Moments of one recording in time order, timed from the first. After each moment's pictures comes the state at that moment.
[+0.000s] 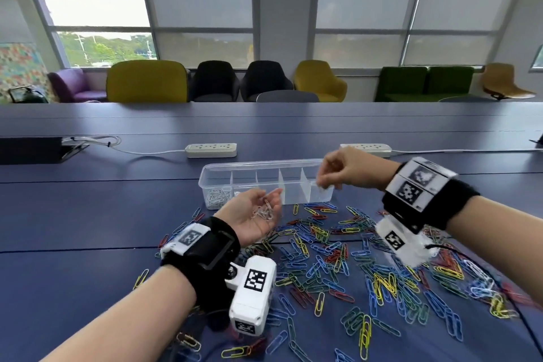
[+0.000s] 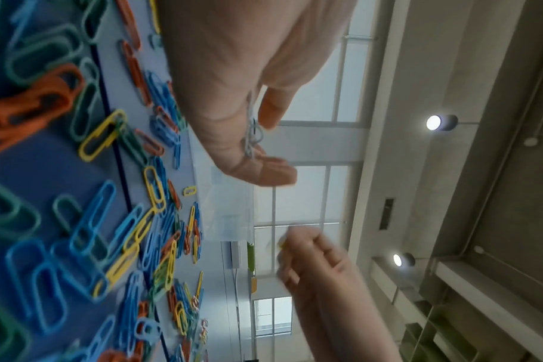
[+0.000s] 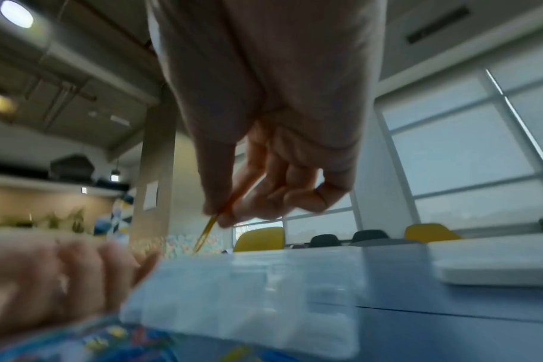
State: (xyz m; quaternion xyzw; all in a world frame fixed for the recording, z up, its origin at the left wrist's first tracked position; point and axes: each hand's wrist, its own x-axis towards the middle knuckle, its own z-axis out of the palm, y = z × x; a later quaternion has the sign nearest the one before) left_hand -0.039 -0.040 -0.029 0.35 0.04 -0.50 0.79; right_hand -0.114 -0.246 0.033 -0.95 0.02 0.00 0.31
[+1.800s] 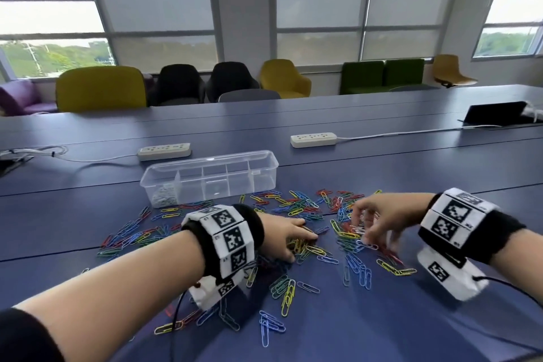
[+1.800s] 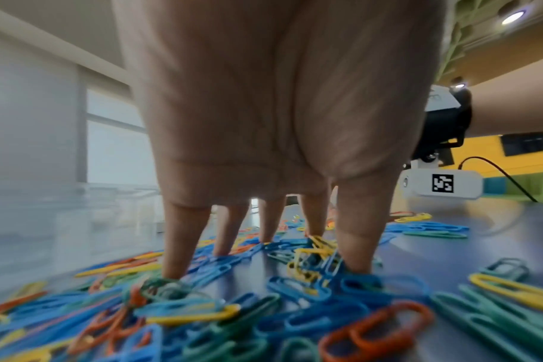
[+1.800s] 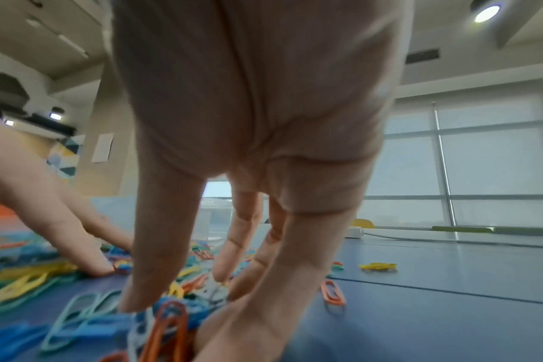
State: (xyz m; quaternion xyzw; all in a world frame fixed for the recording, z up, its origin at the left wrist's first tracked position) left_hand -0.145 -0.127 -0.021 0.76 -0.60 -0.20 -0.16; right_hand -0.266 -0.330 -0.020 -0.90 0.22 0.20 0.32
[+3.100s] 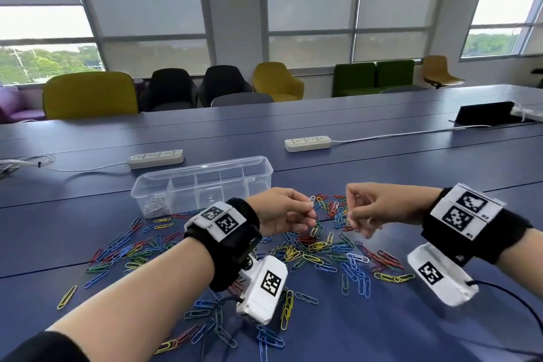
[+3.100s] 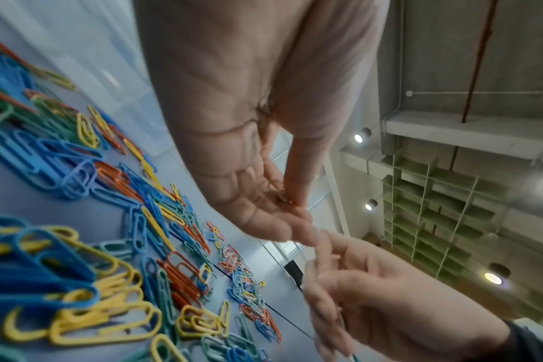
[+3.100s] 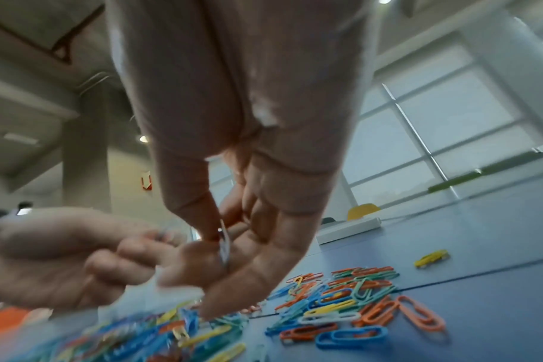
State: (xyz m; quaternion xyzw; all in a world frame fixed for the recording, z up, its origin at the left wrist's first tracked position) left_hand -0.130 -0.148 -0.013 0.62 -0.29 -0.49 0.55; right_hand -0.268 -0.315 -0.003 -0.88 0.14 0.08 0.45
